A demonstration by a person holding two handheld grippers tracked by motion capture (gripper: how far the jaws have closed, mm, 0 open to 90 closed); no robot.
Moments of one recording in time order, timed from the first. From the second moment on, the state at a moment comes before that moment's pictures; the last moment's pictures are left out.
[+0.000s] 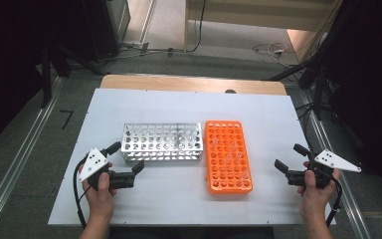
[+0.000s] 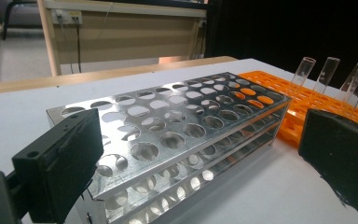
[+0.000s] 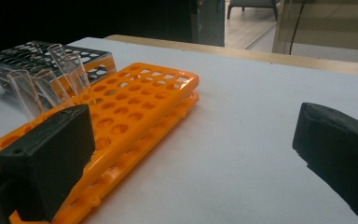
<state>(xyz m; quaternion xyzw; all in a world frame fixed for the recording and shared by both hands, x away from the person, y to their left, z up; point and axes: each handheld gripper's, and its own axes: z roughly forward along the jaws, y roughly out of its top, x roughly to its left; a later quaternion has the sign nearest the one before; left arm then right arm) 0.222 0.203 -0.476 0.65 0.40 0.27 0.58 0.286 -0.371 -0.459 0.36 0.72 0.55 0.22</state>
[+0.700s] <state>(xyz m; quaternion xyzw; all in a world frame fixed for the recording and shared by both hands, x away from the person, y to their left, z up) 0.211 0.195 -0.467 0.66 0.40 0.26 0.59 0.267 -0.327 -0.453 0.27 0.78 0.55 0.09</state>
